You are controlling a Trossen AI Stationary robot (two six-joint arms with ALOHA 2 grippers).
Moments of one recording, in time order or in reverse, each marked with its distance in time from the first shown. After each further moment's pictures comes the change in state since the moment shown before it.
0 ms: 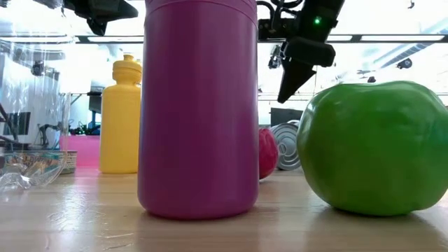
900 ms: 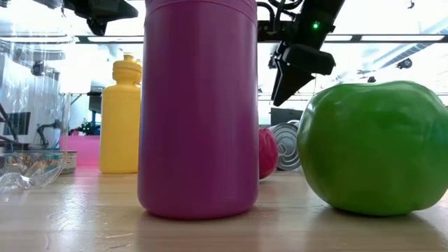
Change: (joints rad) left arm 0.000 0.000 0.000 0.000 0.000 -0.017; right arm -0.004 0.002 -0.024 0.070 0.039 -0.147
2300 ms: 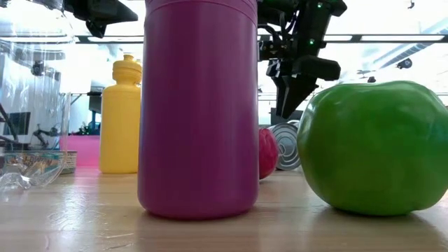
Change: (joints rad) left arm 0.000 0.000 0.000 -0.030 0.000 -0.009; right arm -0.187 -0.002 -0.002 -0.046 -0.283 -0.284
